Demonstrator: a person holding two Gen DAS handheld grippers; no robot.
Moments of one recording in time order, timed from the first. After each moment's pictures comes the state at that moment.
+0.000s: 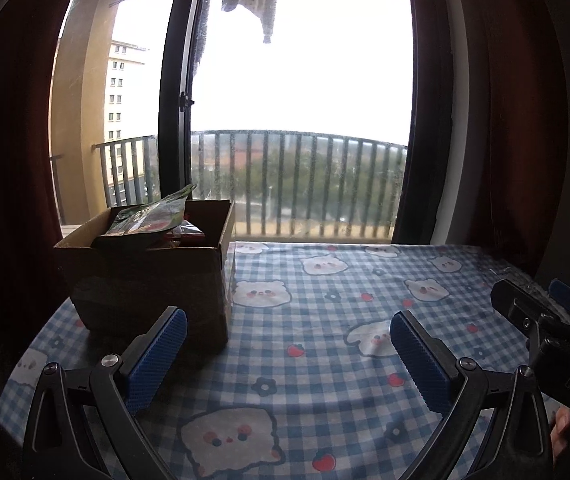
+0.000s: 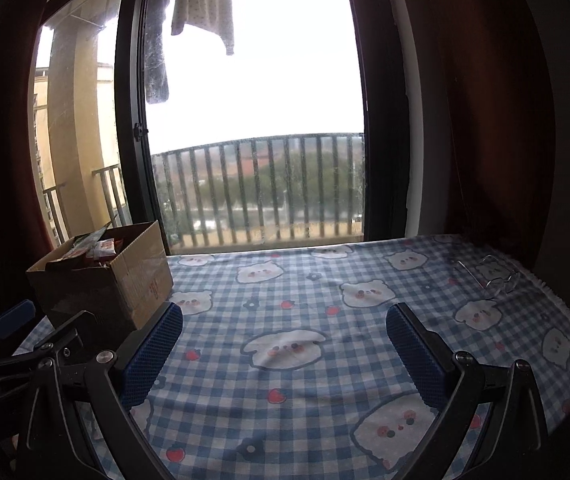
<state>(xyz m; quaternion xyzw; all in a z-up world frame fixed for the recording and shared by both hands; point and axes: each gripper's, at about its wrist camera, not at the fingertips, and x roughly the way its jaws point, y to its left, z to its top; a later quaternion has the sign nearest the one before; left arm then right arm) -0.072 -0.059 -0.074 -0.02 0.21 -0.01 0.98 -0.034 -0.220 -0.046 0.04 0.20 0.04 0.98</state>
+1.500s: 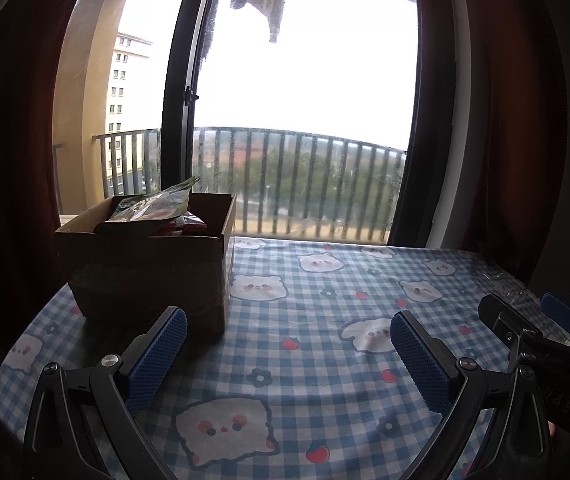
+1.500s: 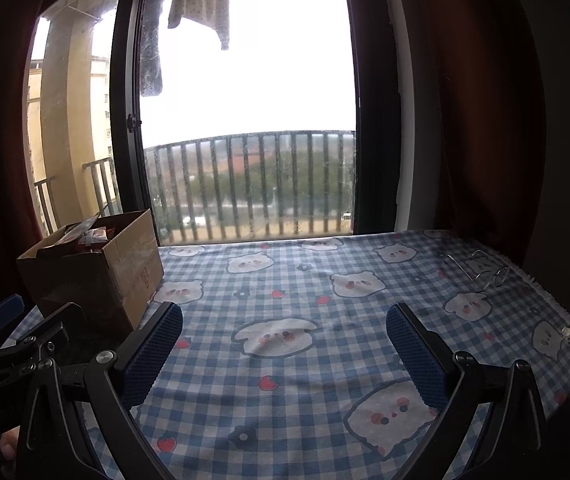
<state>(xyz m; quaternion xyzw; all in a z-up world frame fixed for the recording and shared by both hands) -0.082 -0.045 -0.077 -0.05 0.21 -0.01 0.98 -0.047 -0.213 -0.053 0.04 0.21 0.02 0.98</state>
